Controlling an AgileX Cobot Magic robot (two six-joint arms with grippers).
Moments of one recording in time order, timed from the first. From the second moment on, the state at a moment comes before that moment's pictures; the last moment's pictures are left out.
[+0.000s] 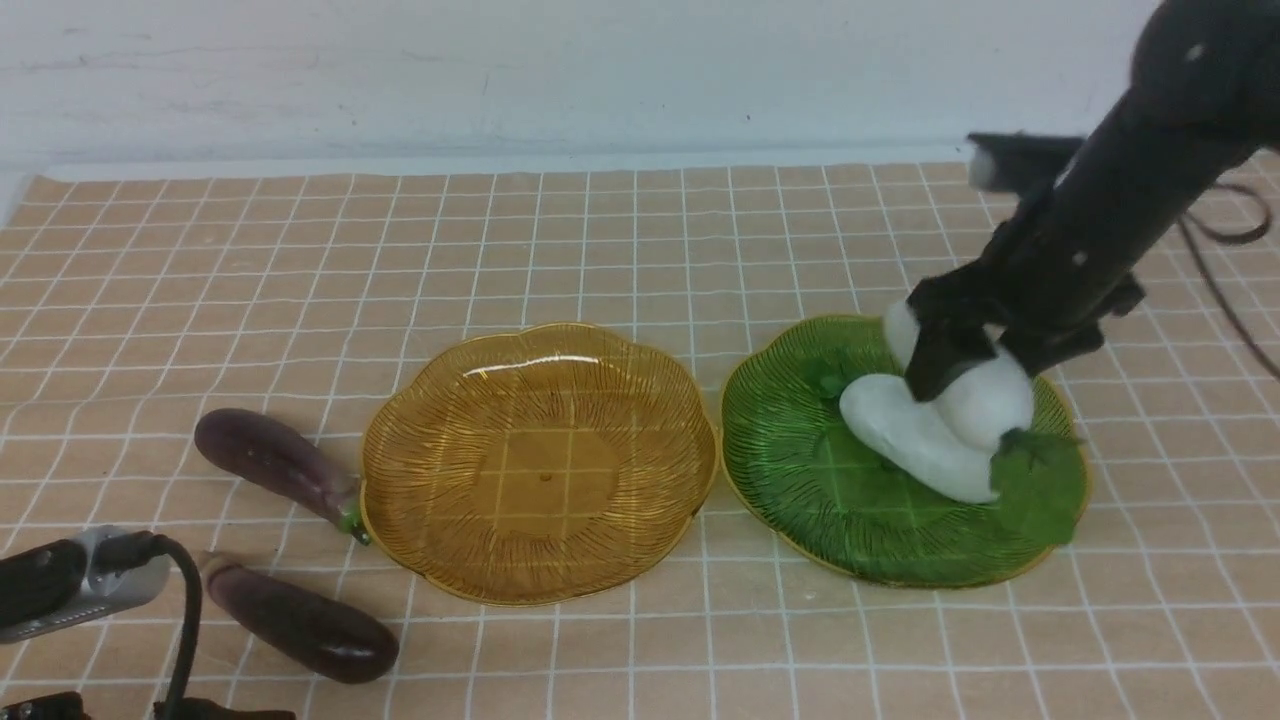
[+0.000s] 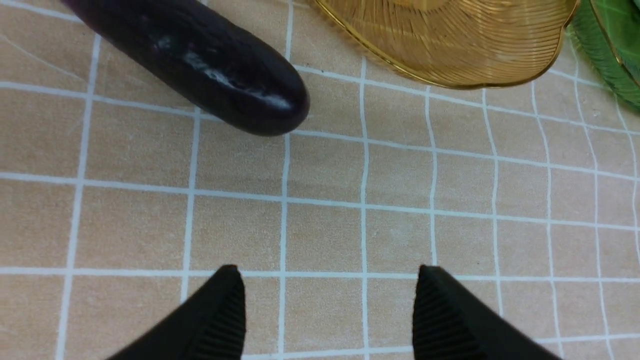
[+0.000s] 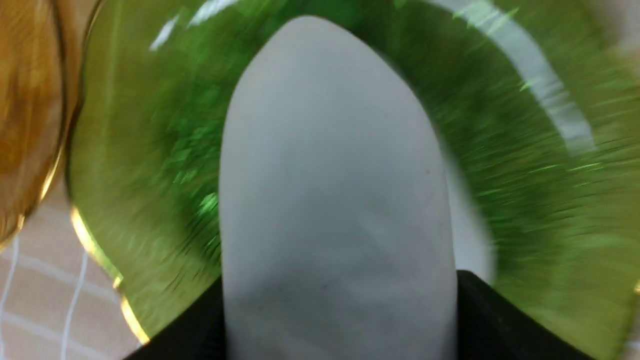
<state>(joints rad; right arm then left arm) 0.19 1.94 -1.62 0.29 1.24 -0.15 -0.02 0.65 -0.35 -0.56 0.72 0.10</state>
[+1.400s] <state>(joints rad) 0.39 1.37 -1.17 0.13 1.25 -0.04 -0.02 1.52 -0.61 -0.48 0.32 -0.24</state>
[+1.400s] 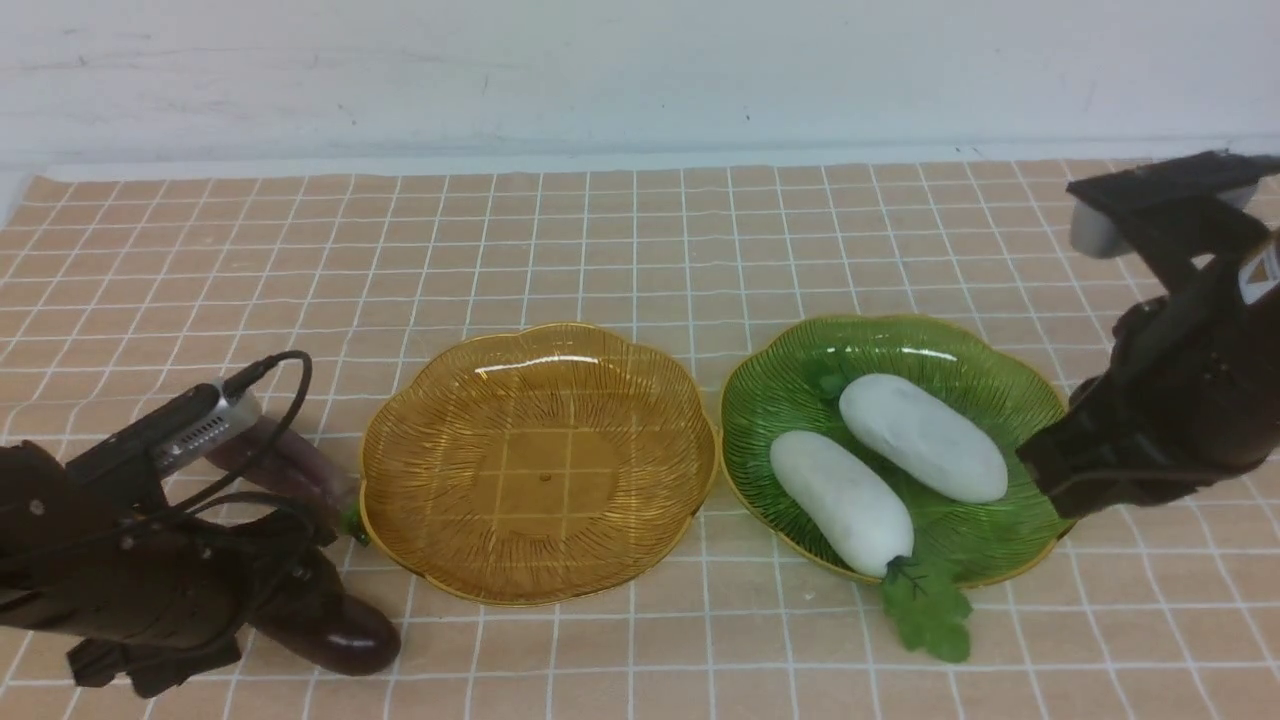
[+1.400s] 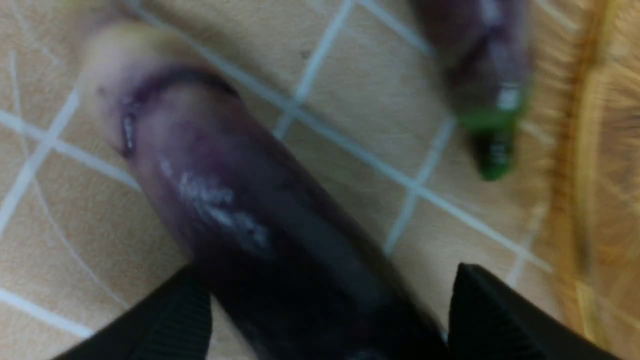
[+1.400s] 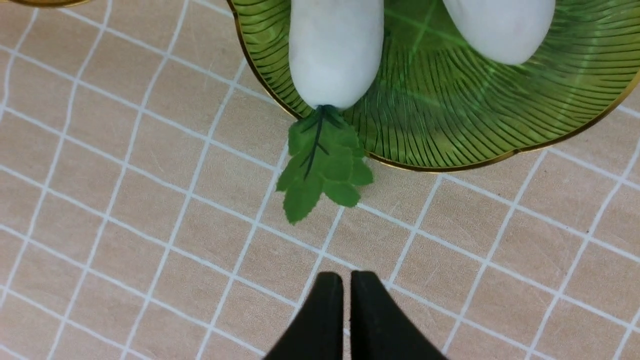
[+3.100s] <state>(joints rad) 0.39 1.37 -1.16 0.17 1.24 -0.04 0.03 1.93 -1.52 -0.17 1.07 -0.23</state>
